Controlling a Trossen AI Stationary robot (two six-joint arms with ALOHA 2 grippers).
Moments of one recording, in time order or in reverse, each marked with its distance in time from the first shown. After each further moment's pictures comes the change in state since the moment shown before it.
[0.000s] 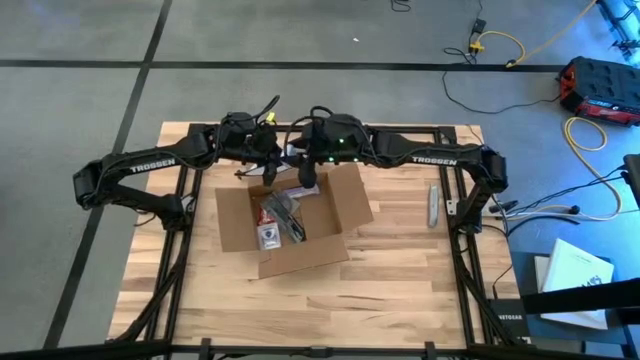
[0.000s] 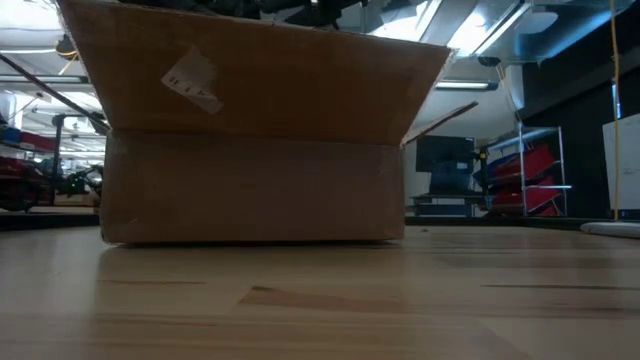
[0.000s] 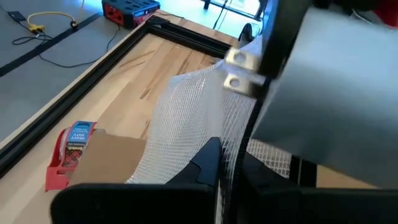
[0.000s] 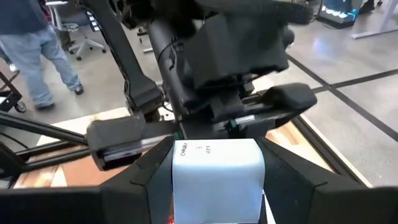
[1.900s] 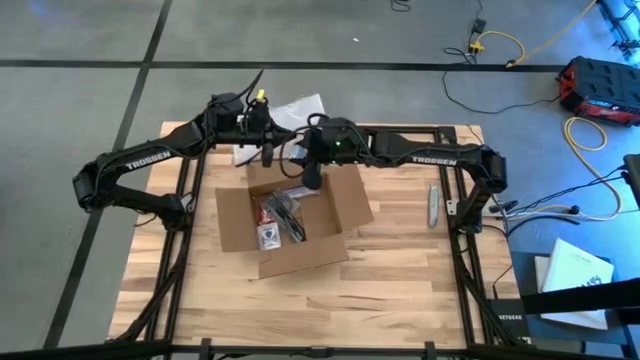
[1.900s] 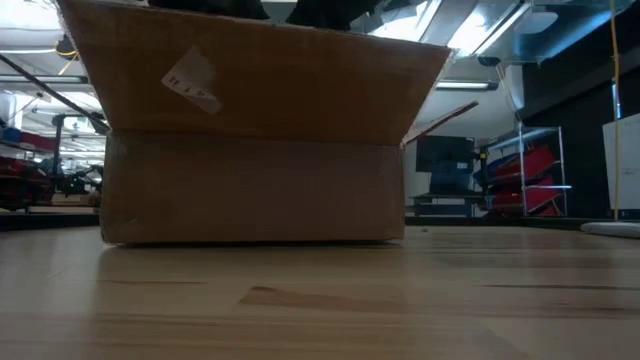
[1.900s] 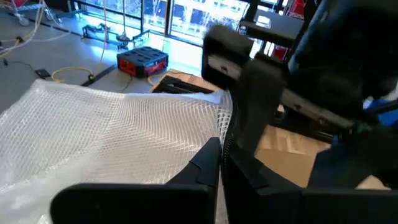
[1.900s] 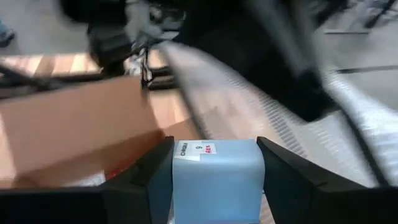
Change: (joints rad) left arm 0.084 -0.001 0.106 0.062 0.044 0.032; right arm 0.001 0.000 0.000 -0.126 0.116 -0.159
